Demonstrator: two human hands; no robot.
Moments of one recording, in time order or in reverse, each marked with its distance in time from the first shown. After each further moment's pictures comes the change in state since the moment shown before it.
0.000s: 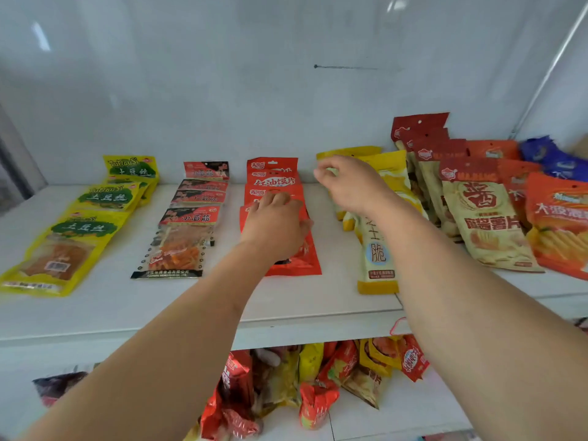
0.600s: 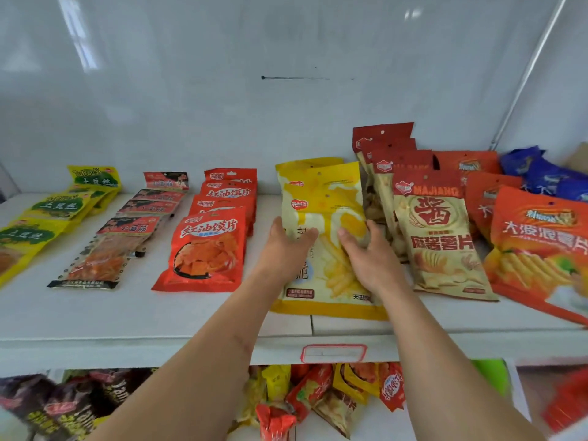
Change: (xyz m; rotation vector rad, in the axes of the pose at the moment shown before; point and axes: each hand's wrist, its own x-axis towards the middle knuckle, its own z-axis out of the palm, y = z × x) left_hand 0.021 0.141 0.049 -0.995 0.011 -0.497; right_hand -0.079 0.160 -0.025 0.401 0.042 0.355
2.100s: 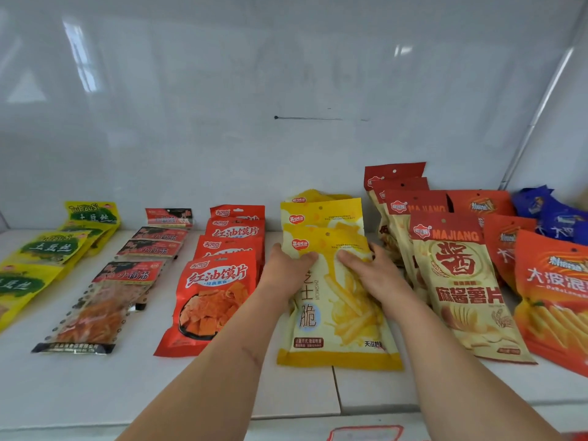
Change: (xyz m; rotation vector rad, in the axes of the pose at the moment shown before) left_hand 0.089 -0.006 -0.014 -0.214 -0.021 -0.108; right_hand 0.081 -0.011 0.020 0.294 -0.105 0.090
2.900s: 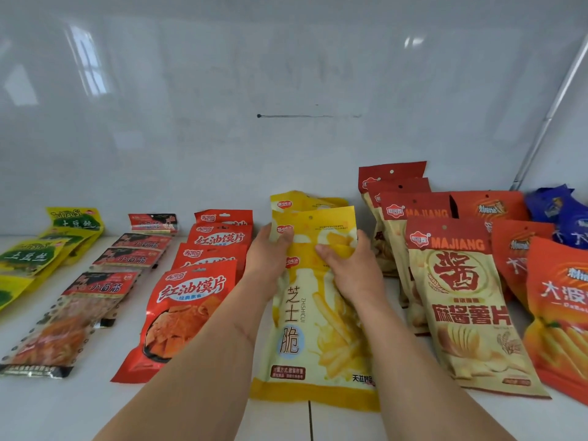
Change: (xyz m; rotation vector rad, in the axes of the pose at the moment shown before) left_hand 0.042 0.022 0.015 0.022 0.165 0.130; right_hand 0.041 0.002 0.020 -0.244 0.207 -0.148
